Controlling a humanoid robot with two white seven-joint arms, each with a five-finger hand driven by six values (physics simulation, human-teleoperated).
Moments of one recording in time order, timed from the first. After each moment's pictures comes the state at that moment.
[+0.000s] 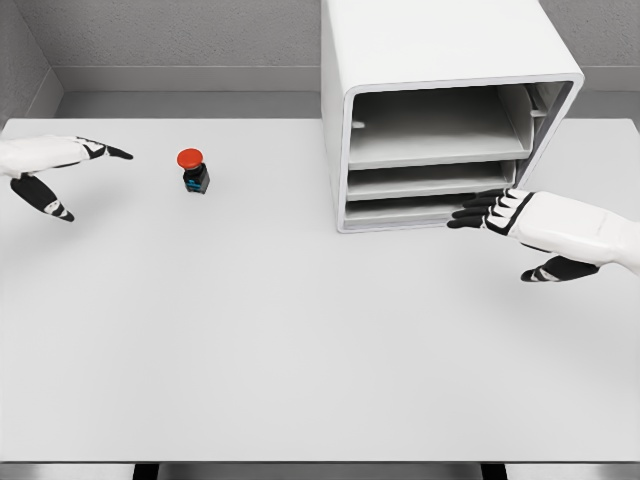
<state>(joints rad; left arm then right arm) -0.83 0.85 -0.71 -0.97 -0.19 -0.61 -0.61 -0.18 -0.90 0.14 -1.76 0.20 -0.61 0.61</state>
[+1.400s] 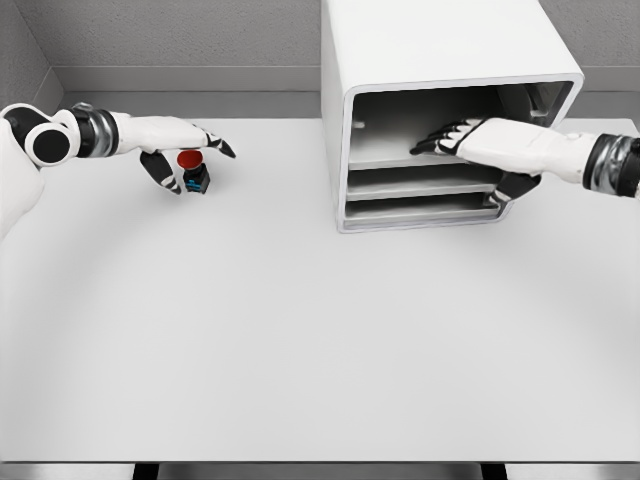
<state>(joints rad) -1.06 0.44 -0.81 -0.68 -0.47 -0.61 -0.61 -0.71 -0.76 0.57 -1.45 0.32 -0.48 0.61</state>
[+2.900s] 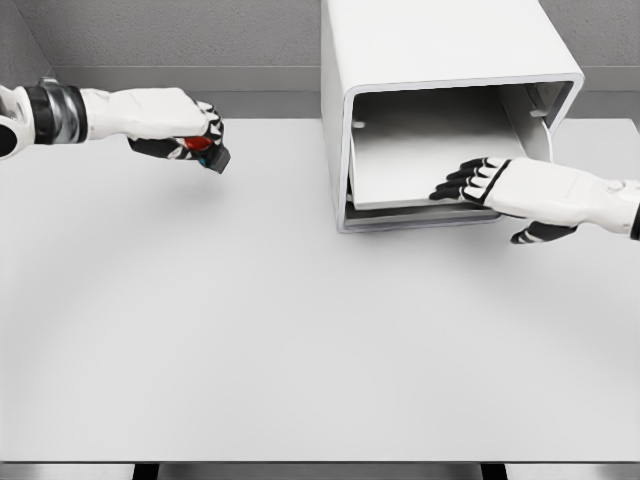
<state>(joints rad) -1.00 0.70 -0.84 -1.26 -0.33 -0.61 -0.61 -0.45 -0.89 0.36 -1.67 0.33 -0.61 0.61</state>
